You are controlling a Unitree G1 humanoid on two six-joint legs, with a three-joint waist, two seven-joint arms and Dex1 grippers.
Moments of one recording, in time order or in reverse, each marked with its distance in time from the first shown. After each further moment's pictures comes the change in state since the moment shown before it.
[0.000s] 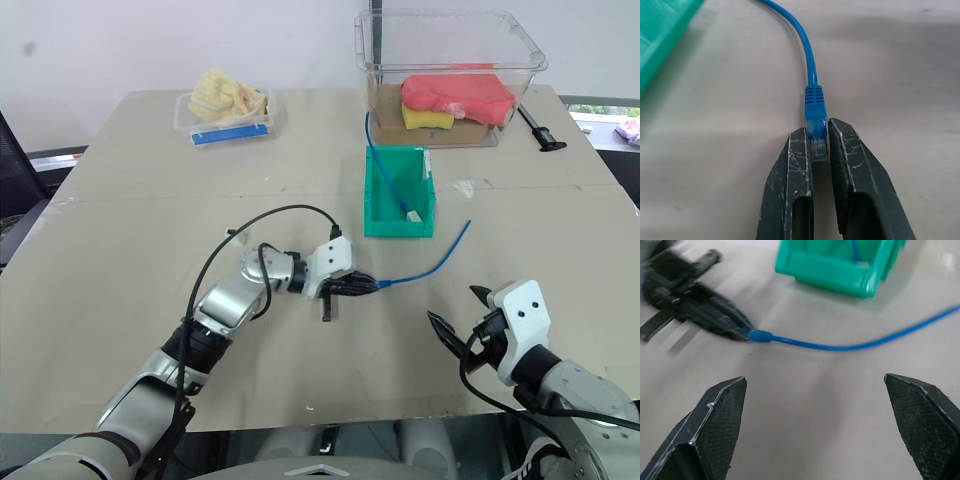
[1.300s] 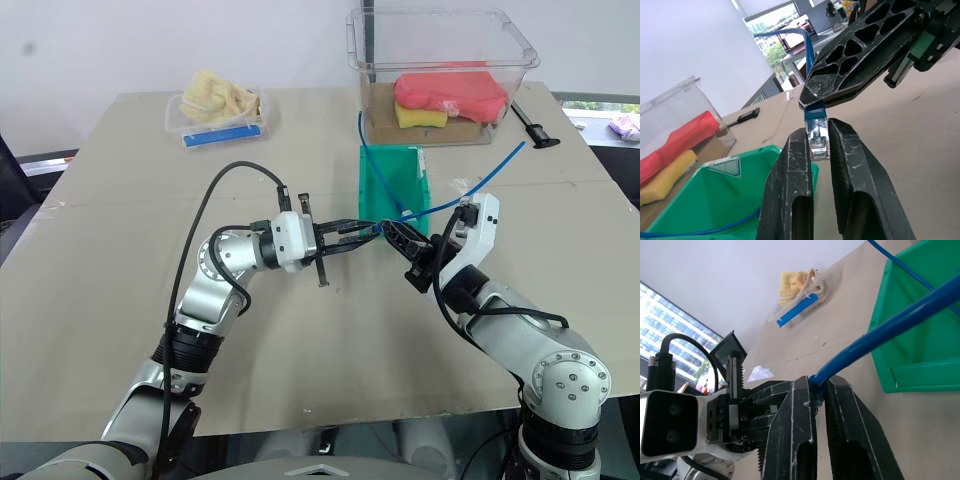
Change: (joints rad) left arm 0.021 -0.052 0.164 -0.049 -0.031 -0.500 0.069; right arm -0.489 0.002 0.128 0.243 1.087 -0.069 -0.905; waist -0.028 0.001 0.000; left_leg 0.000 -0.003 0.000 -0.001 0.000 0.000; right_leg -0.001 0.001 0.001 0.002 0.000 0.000
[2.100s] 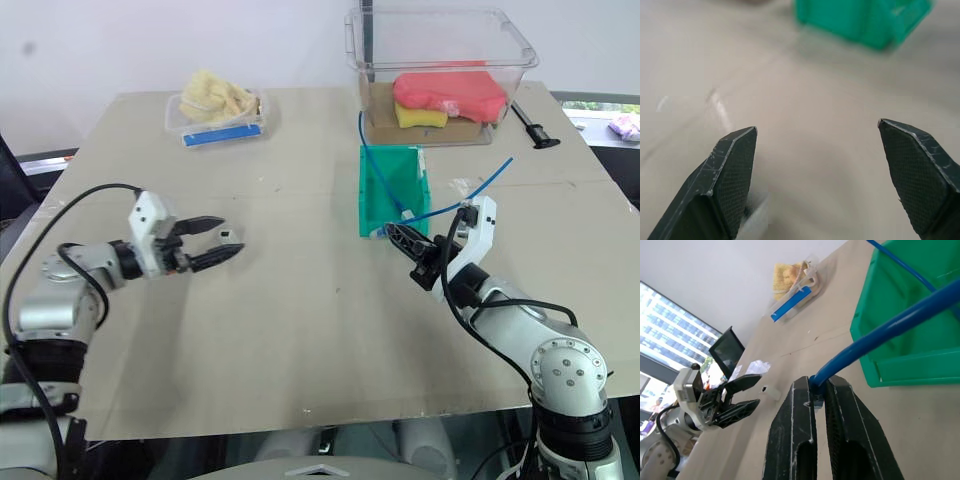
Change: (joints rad) left arm 0.099 0.483 0.349 0.324 -0.183 0.448 -0.153; right arm 0.005 -0.117 0.084 0.118 -0.026 -0.117 0.143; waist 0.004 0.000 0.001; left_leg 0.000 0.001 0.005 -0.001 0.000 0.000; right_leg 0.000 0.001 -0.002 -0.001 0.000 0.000
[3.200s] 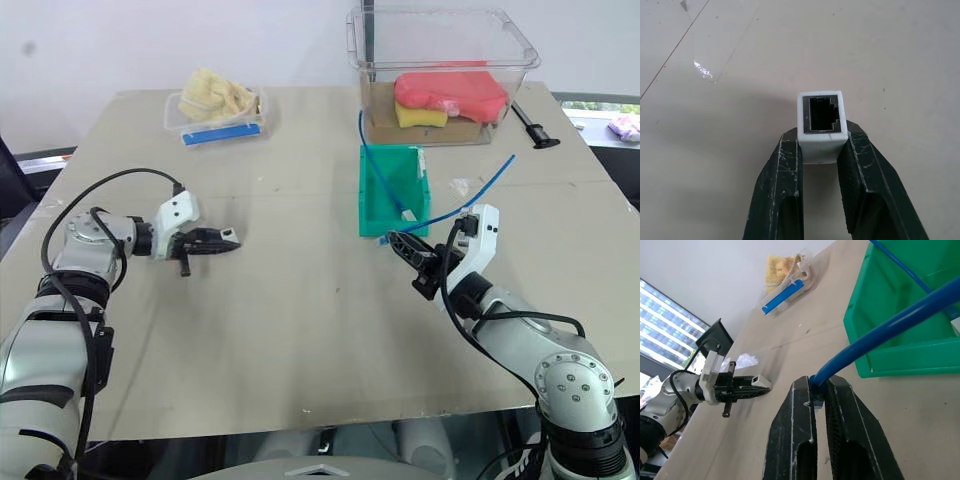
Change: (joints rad) left arm -0.455 -0.061 -0.198 0.770 0.364 -0.493 -0.216; right arm 0.063 -0.059 0.021 -0.076 -0.016 -0.042 -0.034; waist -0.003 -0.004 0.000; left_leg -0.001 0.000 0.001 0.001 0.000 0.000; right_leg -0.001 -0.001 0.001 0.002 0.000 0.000
